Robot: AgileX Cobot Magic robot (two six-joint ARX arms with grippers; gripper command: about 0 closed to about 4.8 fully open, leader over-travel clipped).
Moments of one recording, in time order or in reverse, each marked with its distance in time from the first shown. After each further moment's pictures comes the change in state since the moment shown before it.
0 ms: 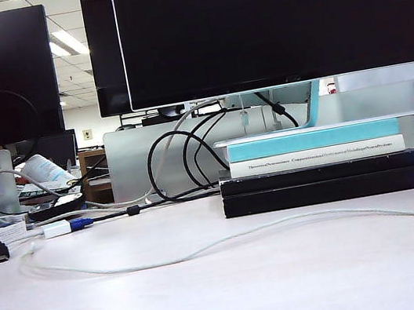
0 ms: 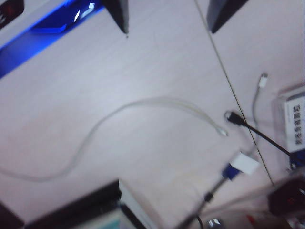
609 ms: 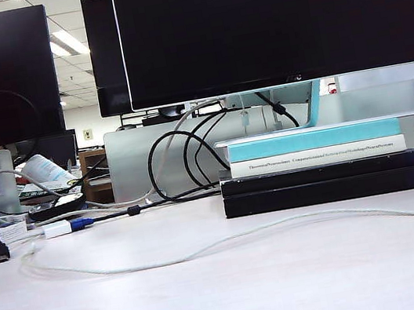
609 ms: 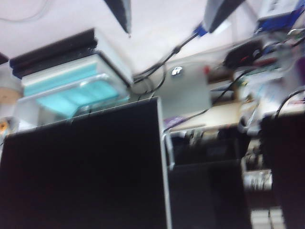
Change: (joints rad) left arm 0.000 -0.515 -0.596 0.798 -0.070 0.009; right arm 0.000 -0.325 -0.350 0.842 -0.030 -0.200
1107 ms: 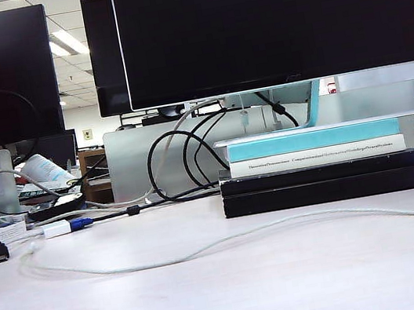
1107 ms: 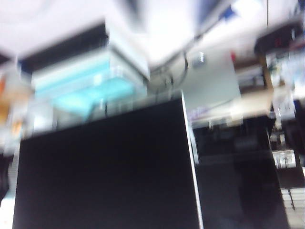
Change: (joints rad) left arm -0.001 0.007 -0.338 0.396 0.082 0.025; right arm 0.001 0.001 -0.386 0.414 -0.106 0.164
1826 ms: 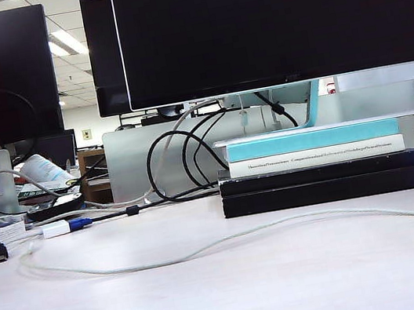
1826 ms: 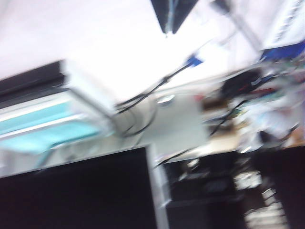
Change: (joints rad) left arm 0.099 -0.145 -0.240 0.050 -0.067 0.036; right arm 0.000 -0.006 -0.210 0.132 0.086 -0.056
